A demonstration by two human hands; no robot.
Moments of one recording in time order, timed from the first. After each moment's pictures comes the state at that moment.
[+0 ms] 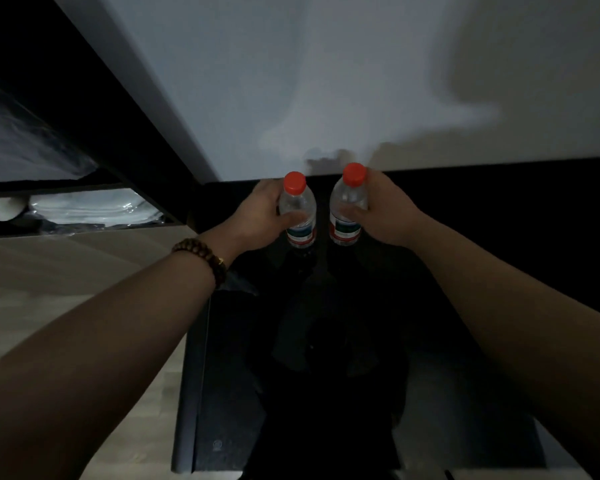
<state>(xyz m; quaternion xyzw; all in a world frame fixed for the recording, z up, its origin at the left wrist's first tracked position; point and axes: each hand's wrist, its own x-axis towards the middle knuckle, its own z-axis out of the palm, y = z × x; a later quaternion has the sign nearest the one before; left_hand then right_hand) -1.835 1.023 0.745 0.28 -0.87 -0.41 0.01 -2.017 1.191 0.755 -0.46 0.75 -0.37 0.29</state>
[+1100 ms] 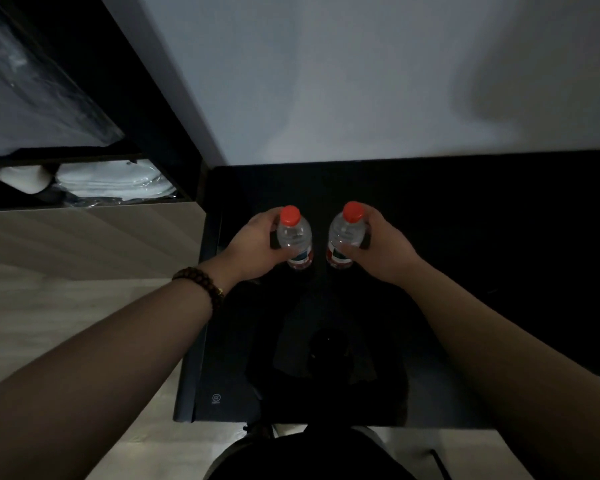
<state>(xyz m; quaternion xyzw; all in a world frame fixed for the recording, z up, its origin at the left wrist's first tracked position) -1.758 1.098 0.730 0.34 -0.85 -0.39 -0.03 -1.945 1.277 0.726 -0.33 0.84 -0.29 0.32</state>
